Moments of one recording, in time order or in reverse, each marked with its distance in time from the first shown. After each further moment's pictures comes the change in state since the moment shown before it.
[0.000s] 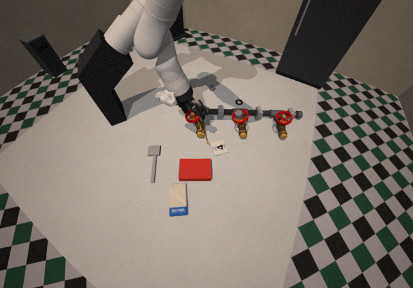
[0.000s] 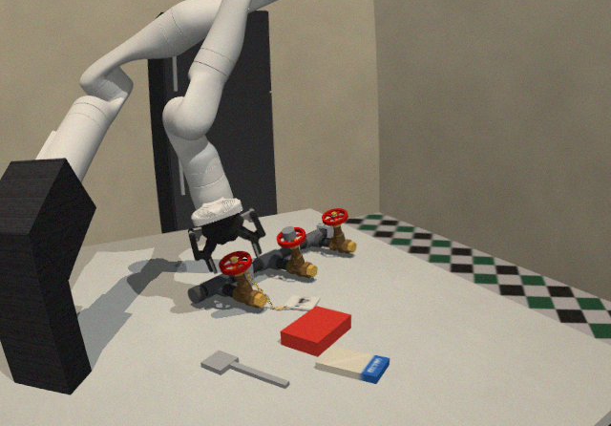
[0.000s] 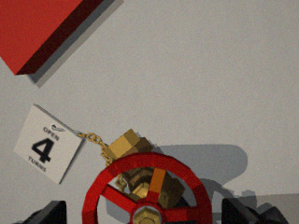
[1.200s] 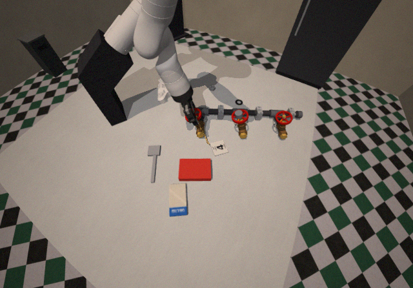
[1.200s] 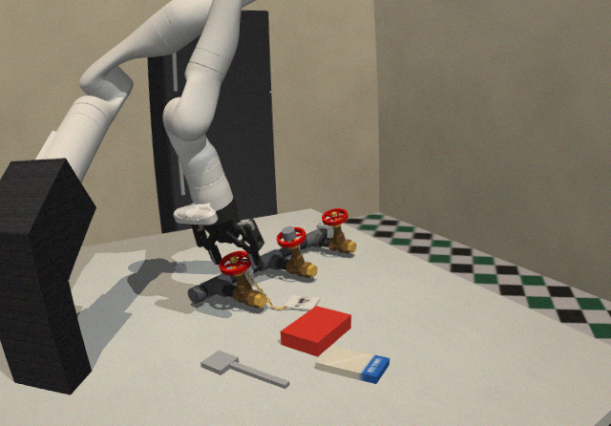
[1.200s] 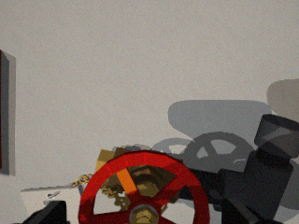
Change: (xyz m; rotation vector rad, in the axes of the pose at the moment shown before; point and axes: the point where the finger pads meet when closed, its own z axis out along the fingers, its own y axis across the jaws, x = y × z) arm 0.000 -0.001 0.001 0.008 0.003 0.712
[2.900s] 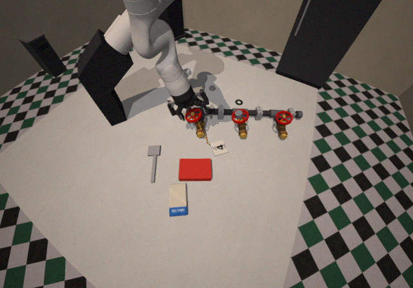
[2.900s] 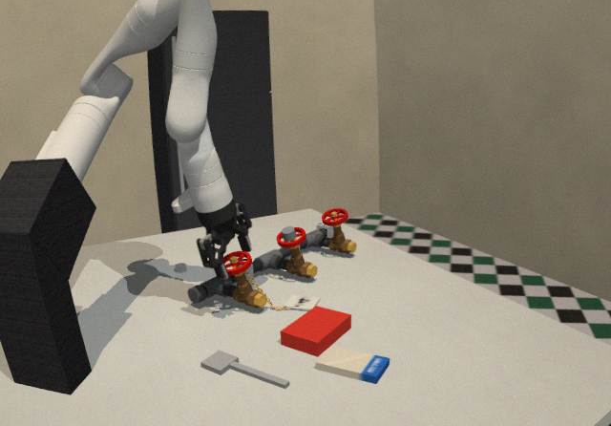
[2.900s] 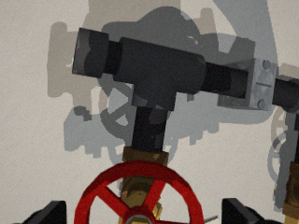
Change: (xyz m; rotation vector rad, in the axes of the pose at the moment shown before) arm 0.001 0.002 0.000 0.002 0.008 1.621
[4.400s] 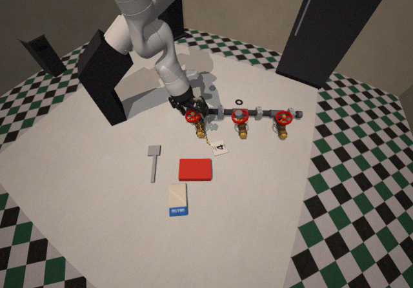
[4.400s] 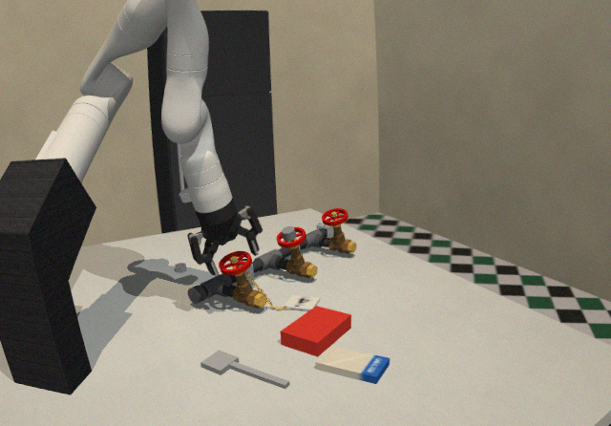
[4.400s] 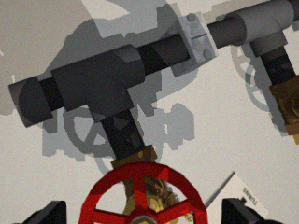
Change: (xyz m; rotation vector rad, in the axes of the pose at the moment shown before) arm 0.000 -0.001 -0.001 -0.001 0.004 0.548
